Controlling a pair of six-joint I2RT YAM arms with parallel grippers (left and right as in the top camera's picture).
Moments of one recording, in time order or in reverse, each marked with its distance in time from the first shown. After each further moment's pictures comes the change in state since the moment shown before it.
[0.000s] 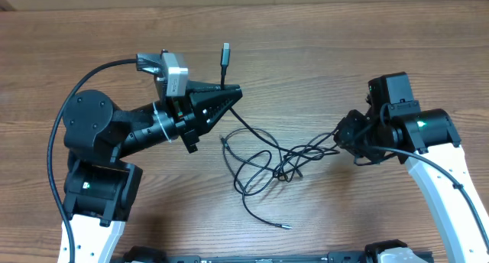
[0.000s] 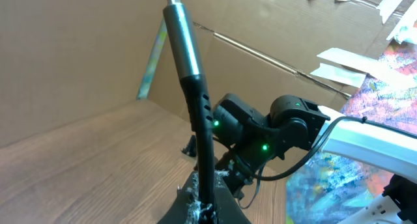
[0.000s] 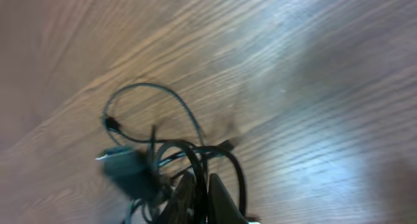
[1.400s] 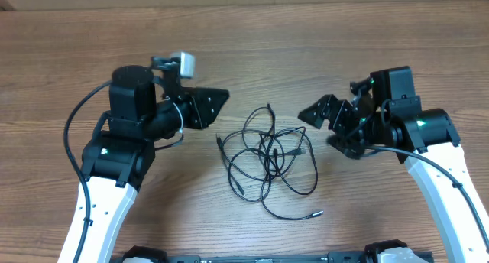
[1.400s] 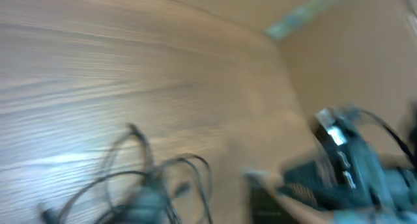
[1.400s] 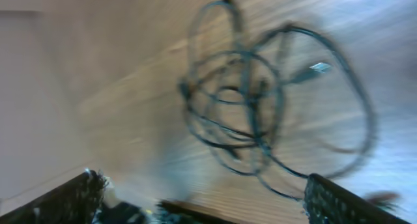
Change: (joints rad) left arm 0.000 0.159 0.003 -0.465 -0.437 -0.075; right arm 0.000 0.004 -0.001 0.117 -0.296 -0.022
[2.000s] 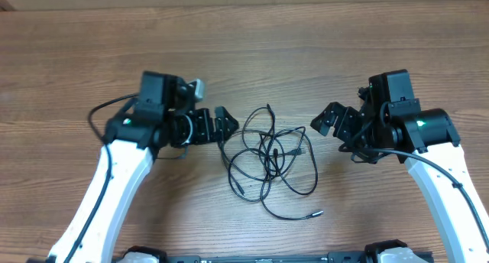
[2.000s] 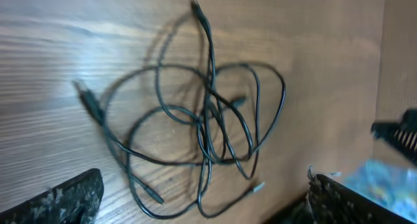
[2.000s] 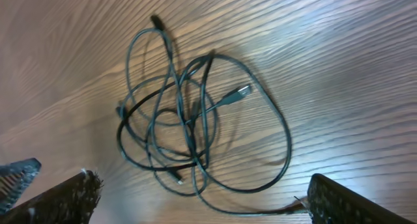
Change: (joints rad) left arm -0.022 0.214 0.004 -0.328 -0.002 0.133; right arm 0.000 0.000 0.000 -0.068 0.224 -0.072
